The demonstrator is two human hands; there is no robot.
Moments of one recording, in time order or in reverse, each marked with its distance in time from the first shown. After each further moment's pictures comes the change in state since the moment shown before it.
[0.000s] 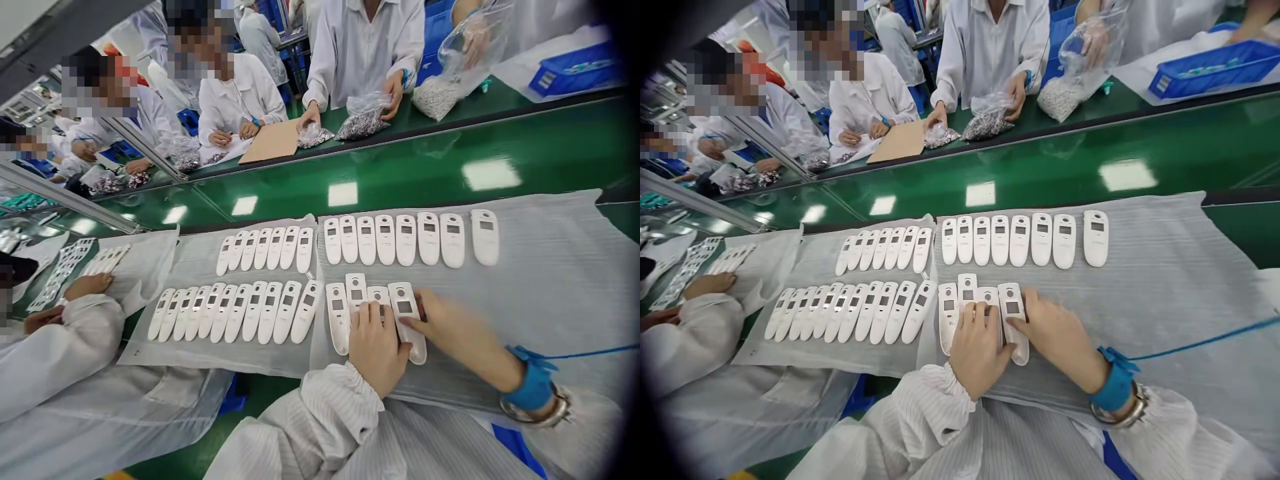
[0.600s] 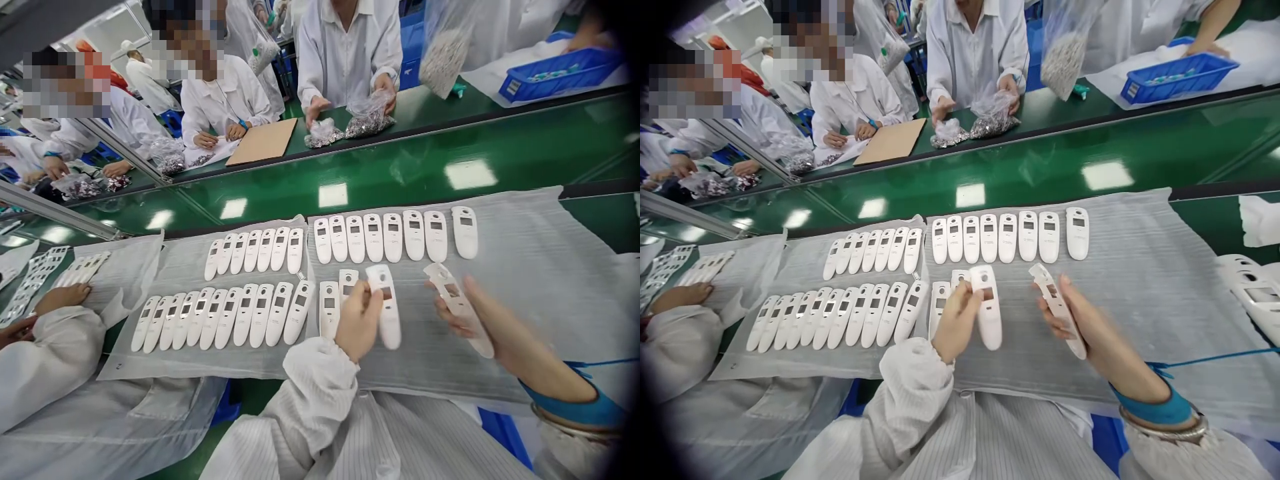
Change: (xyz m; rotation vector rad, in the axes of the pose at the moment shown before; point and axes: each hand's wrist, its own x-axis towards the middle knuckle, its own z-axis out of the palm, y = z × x) left_hand 0.033 -0.008 -0.024 -1.117 -0.022 -0.276; right_hand -0.038 0.007 -0.050 1.430 -0.075 0.323
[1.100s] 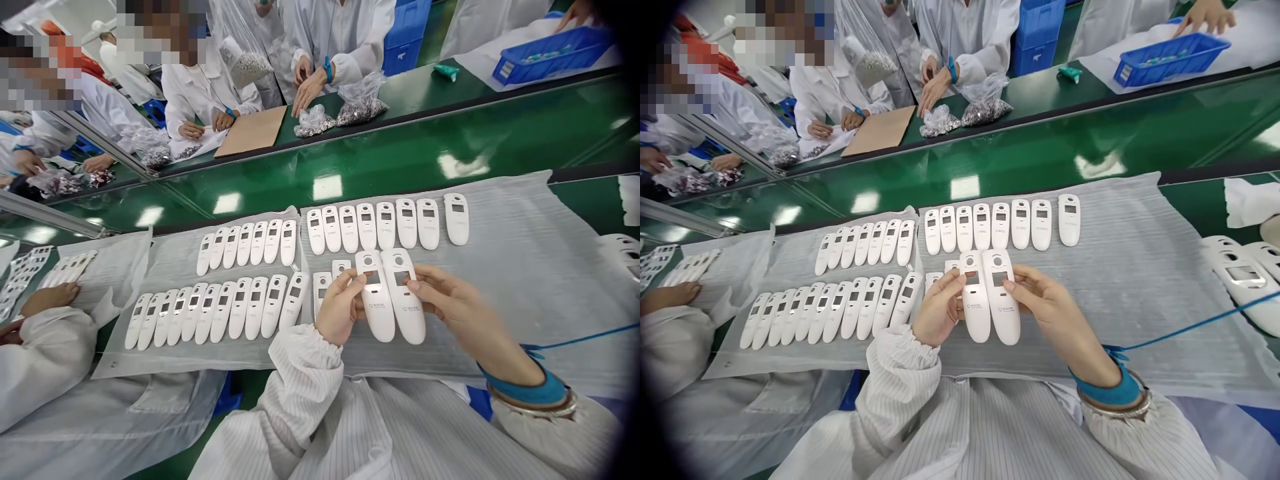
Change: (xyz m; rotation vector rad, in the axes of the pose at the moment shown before) left_hand 0.000 0.014 -0.018 -0.606 -0.142 -0.344; right_hand -0.003 0.004 0.035 -0.212 -0.054 -0.223
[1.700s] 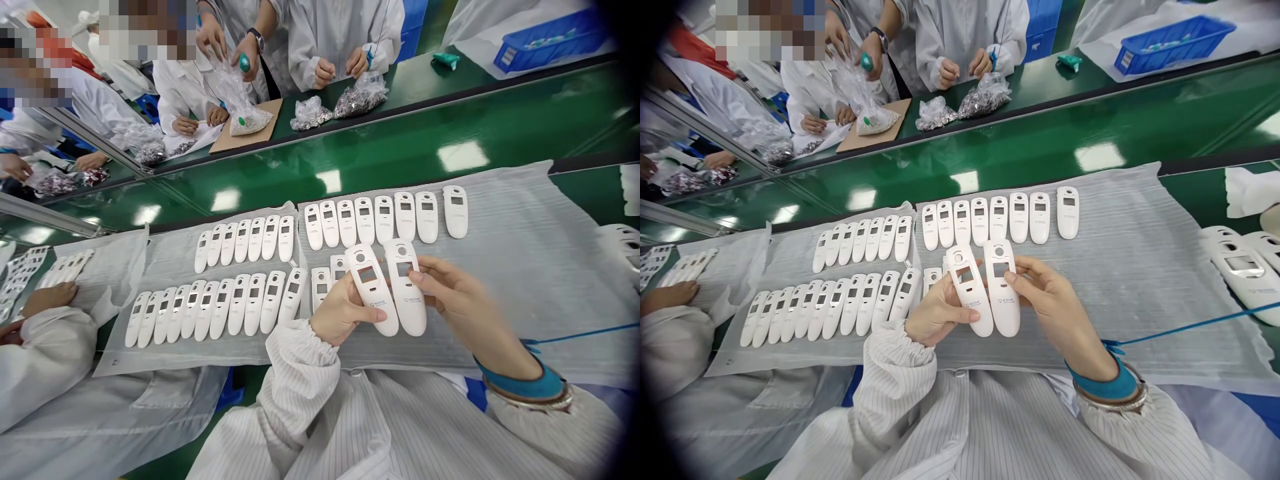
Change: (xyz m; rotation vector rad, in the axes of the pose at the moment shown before) left_hand -0.011 0.007 0.001 0.060 -0.305 -0.008; right_hand -0.004 -0.003 0.004 0.071 0.122 0.001
